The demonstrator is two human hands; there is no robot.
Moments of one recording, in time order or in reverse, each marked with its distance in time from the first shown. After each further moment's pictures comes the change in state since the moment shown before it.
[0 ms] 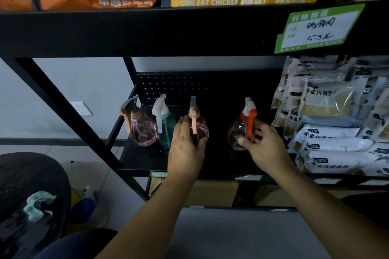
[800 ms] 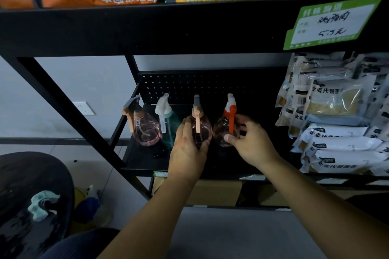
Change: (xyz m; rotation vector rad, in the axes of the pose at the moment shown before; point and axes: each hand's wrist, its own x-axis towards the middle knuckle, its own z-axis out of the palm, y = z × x) left_hand -0.001 -0.011 -0.003 0.008 -0.043 0.041; right_hand 0.014 -0.020 0.035 0.021 -0.062 -0.081
